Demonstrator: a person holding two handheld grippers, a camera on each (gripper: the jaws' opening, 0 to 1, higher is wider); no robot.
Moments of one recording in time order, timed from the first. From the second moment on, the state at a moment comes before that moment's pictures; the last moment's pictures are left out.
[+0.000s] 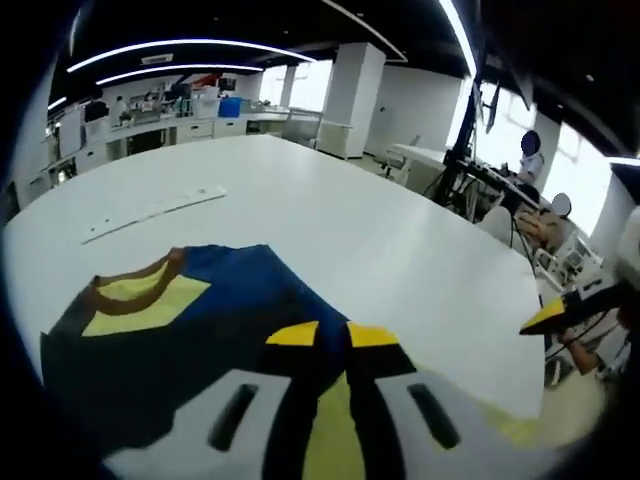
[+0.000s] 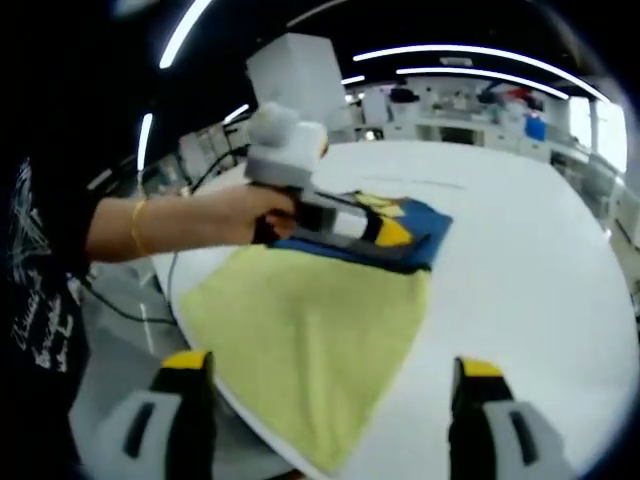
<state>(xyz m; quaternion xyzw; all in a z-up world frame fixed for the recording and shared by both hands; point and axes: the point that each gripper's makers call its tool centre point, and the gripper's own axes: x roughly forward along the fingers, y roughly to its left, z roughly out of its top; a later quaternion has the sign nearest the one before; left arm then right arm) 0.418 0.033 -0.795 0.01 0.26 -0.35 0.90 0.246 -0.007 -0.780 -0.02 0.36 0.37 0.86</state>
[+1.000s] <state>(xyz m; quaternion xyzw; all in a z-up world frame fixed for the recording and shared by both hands) 0.416 0.140 -0.768 0.05 0.21 -0.30 0.93 0.258 0.019 -0.769 -0.03 0.34 0.41 0.85</state>
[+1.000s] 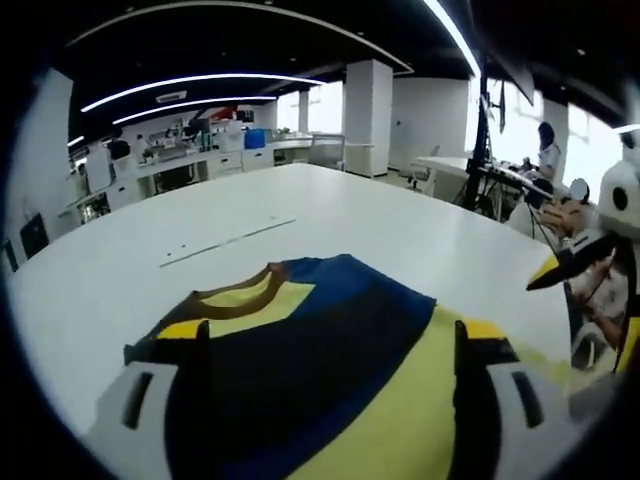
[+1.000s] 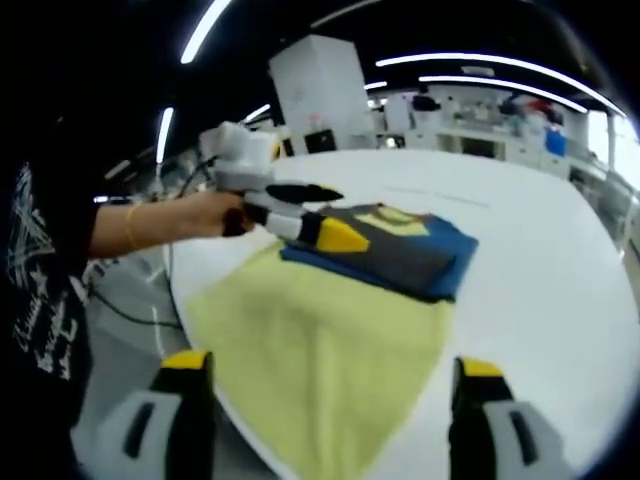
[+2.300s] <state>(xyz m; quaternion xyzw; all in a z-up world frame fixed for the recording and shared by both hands) 0.383 0.317 -0.791 0.08 0.25 -0.21 0.94 0.265 0.041 -0.767 -0.04 0.34 0.43 0.83</state>
